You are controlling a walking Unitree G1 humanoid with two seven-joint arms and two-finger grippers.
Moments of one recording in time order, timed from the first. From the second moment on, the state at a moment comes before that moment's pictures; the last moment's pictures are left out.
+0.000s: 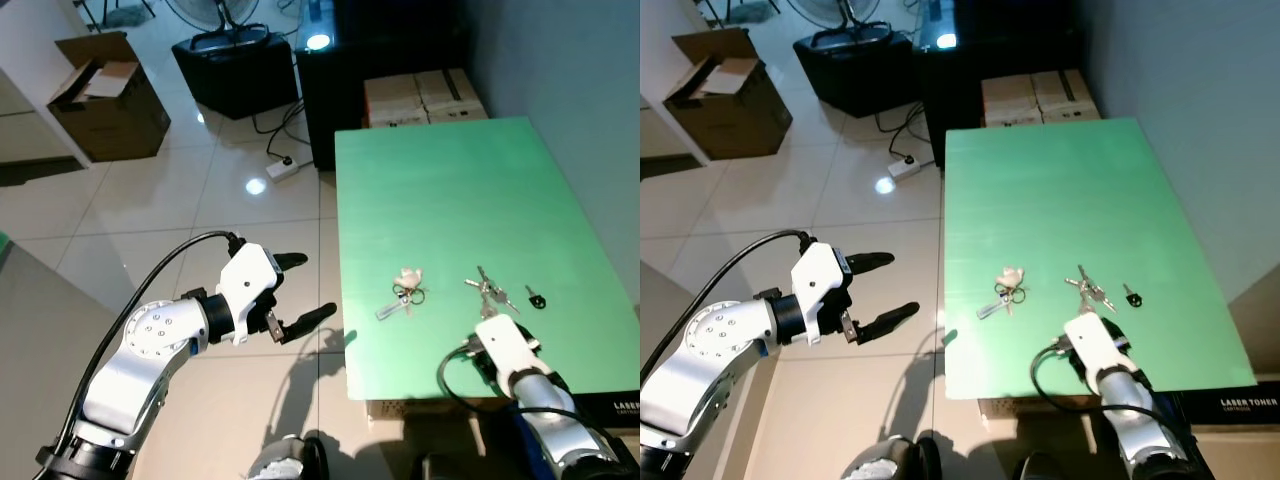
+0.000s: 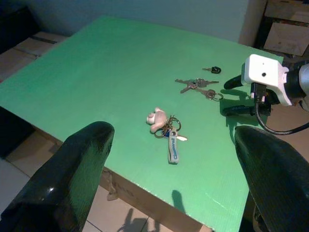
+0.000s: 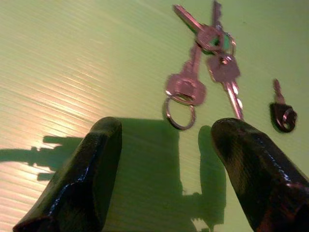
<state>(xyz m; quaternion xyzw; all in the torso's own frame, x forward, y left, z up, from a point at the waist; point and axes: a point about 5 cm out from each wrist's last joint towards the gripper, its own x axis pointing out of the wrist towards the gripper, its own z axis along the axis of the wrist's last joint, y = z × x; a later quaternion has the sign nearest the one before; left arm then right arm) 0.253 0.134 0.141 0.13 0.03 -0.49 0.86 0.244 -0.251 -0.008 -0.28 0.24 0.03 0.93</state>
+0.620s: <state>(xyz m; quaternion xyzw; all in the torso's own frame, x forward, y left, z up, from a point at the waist) 0.253 0.134 0.142 0.13 0.03 -0.49 0.86 0.255 -0.260 0.002 -0.29 0.23 0.02 0.93</state>
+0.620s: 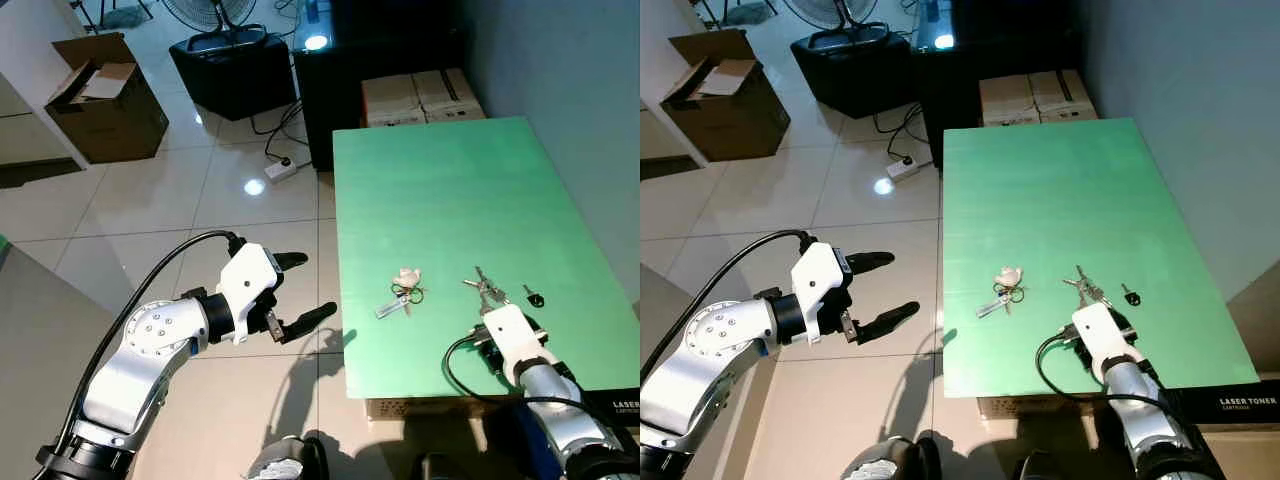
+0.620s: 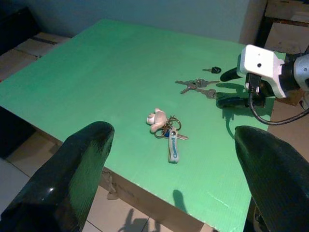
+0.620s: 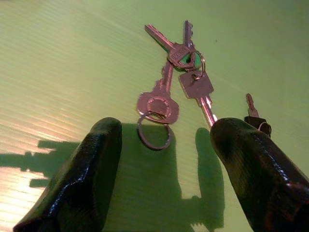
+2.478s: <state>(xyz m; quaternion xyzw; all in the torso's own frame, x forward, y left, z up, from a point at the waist) 0.254 0.133 0.145 0.12 0.03 -0.49 0.86 0.266 -0.268 0.007 -0.28 0.23 0.03 0.93</state>
